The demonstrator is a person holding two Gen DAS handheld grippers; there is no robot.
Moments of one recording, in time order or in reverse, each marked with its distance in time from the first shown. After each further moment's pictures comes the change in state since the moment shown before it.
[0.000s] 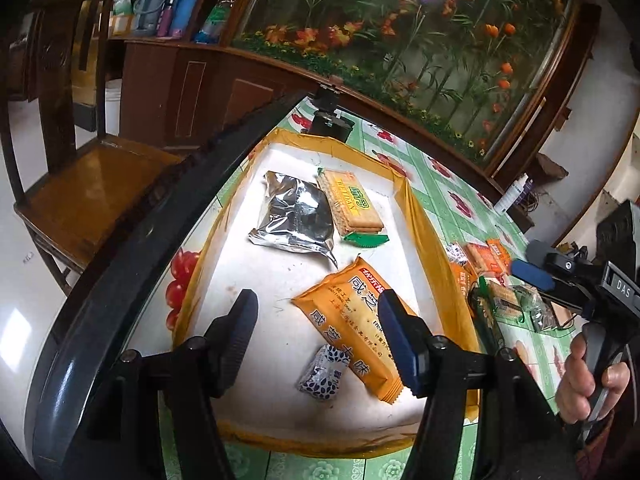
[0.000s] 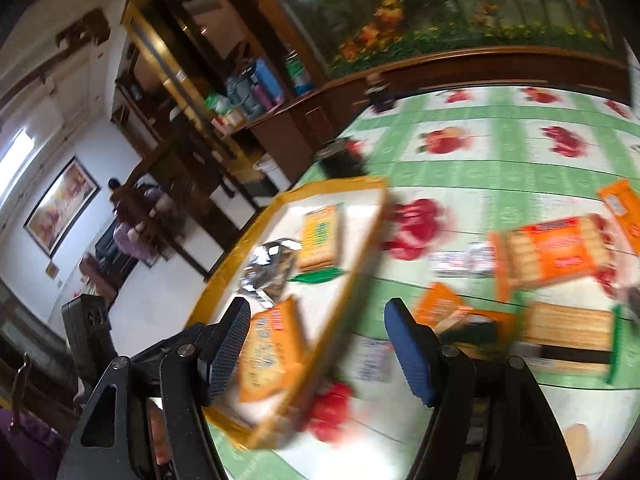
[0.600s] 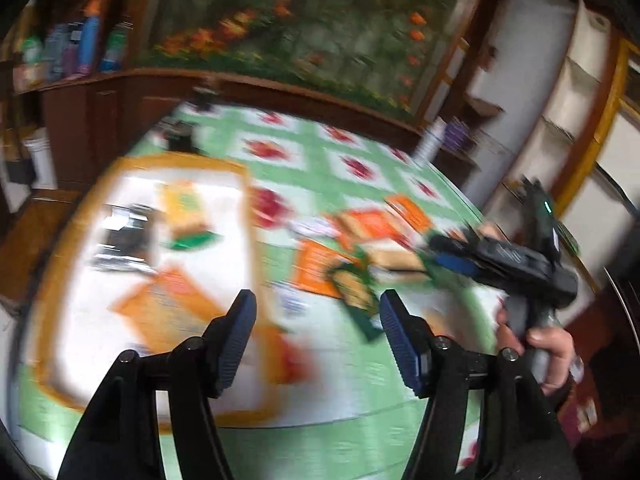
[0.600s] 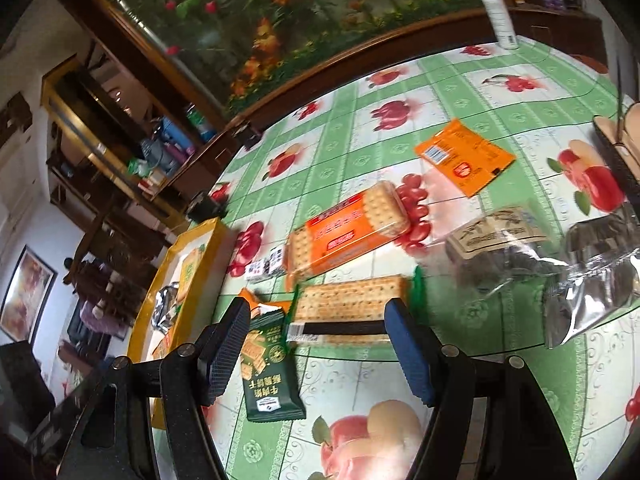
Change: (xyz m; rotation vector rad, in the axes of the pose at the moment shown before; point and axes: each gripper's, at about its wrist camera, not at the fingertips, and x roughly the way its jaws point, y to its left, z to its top) left arm -0.001 -0.156 -0.010 0.250 0.098 -0.183; right arm -0.066 -0.121 -0.014 0.277 -0.073 -0.163
